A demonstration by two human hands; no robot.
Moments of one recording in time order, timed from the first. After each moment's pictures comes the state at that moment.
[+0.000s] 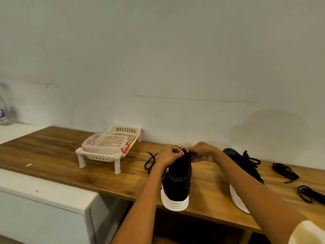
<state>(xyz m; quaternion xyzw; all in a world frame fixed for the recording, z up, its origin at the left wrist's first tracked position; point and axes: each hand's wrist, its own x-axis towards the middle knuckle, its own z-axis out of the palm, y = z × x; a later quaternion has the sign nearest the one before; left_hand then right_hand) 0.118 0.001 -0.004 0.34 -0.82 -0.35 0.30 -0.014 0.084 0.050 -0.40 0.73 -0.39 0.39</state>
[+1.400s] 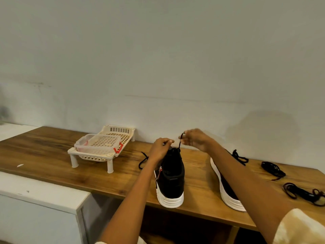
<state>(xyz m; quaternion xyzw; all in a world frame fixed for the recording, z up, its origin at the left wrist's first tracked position) 0.109 -0.010 0.003 0.32 -0.79 -0.36 0.37 -0.025 0.076 0.074 -0.40 0.62 -0.54 0.40</state>
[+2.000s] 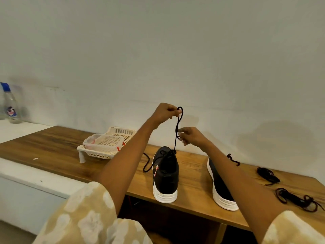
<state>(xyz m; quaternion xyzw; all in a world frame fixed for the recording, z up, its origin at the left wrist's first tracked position) 0.123 0.023 0.158 0.25 -0.81 -0.36 0.39 -0.020 0.102 0.099 -0.59 0.66 -0.41 0.21</state>
